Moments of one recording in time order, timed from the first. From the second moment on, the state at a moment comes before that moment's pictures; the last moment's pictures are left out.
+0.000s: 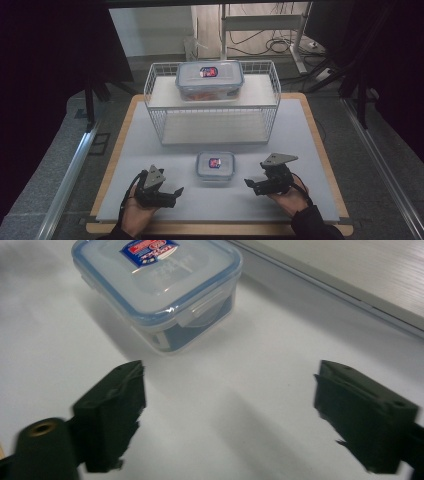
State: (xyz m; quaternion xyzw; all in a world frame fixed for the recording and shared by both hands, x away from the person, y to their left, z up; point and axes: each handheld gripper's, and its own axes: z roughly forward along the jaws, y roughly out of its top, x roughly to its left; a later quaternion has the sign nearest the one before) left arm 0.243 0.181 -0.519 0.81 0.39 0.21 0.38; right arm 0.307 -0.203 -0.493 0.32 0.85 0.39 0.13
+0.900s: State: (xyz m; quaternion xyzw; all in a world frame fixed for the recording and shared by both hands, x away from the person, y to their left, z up) left arm 0.255 0.178 -0.520 0.81 0.38 0.18 0.41; right arm 0.316 -0.202 -0.504 0.33 0.86 0.38 0.12
